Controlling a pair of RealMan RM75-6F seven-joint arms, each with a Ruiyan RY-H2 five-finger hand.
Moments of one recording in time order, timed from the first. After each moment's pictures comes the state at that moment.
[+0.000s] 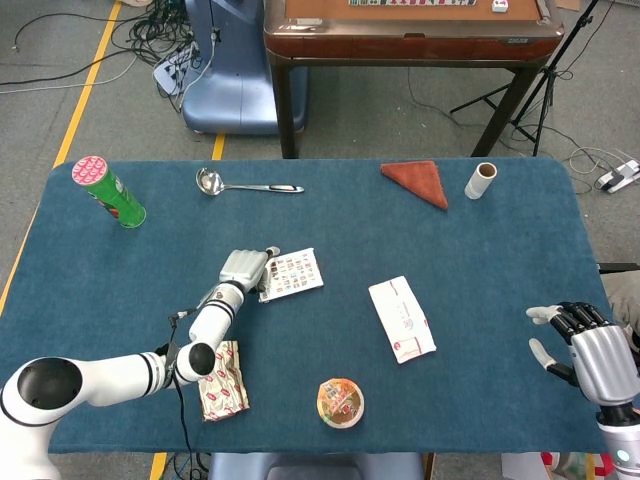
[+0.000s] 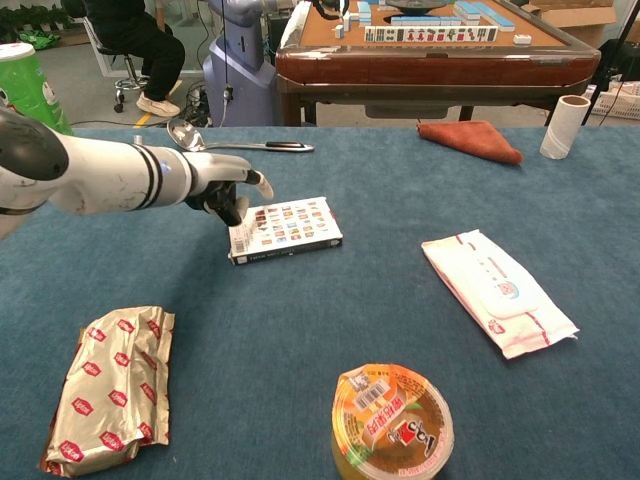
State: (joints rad) left arm -1.20 -1.66 -0.16 -1.23 0.26 0.72 0.62; right arm 0.08 -1.17 0.03 -1.44 -1.70 1.67 0.15
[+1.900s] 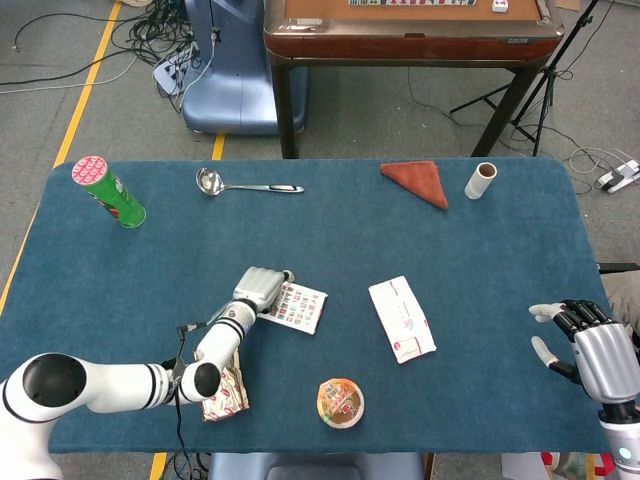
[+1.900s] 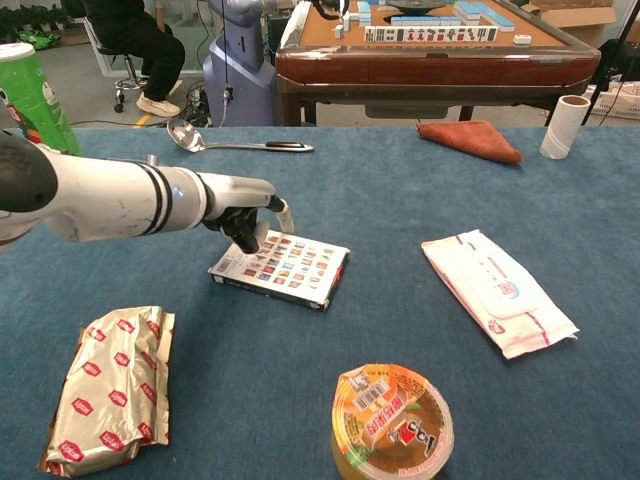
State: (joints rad) left arm -1.23 -1.64 -0.09 -1.40 0.29 0.79 0.64; right arm 0.08 -1.17 0.04 -1.44 -1.69 1.66 0.15
